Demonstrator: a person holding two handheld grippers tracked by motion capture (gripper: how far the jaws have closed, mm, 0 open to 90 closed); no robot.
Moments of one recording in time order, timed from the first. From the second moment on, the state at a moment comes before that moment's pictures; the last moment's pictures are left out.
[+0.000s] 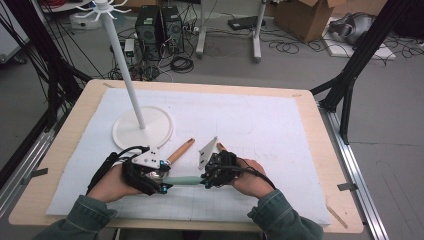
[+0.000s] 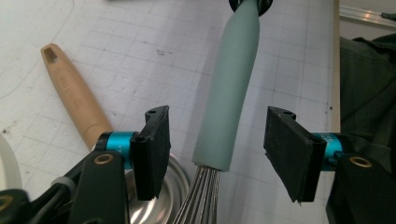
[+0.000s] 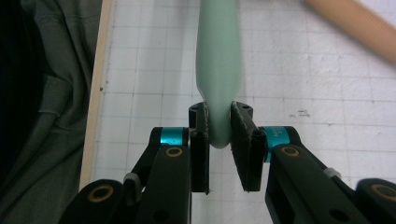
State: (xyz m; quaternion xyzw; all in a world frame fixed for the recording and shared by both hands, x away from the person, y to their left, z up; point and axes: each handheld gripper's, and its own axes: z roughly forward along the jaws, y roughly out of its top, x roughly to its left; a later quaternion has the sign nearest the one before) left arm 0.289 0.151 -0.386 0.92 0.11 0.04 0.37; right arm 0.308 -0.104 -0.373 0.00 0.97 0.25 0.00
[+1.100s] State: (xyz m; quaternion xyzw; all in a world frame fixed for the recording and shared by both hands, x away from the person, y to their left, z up) left arm 0.291 0.146 -0.381 0.93 0.09 0.03 0.35; right arm 0.313 -0.101 -0.336 0.00 0.96 0.29 0.00
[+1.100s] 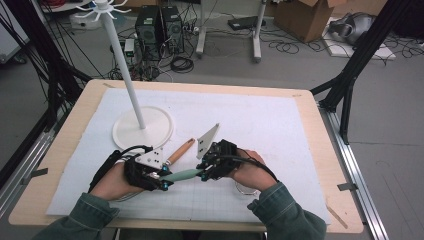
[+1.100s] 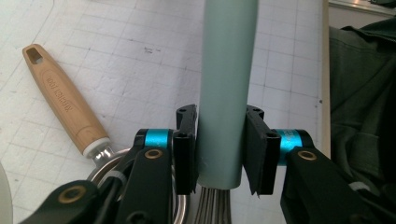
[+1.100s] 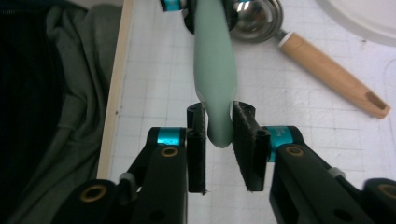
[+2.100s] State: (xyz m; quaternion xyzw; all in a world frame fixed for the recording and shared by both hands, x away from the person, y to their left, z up) left arm 0.286 0.171 -0.348 0.89 0.10 0.03 0.43; right arm 0.325 -0.088 -0.335 0.06 0.88 0.47 -0.08
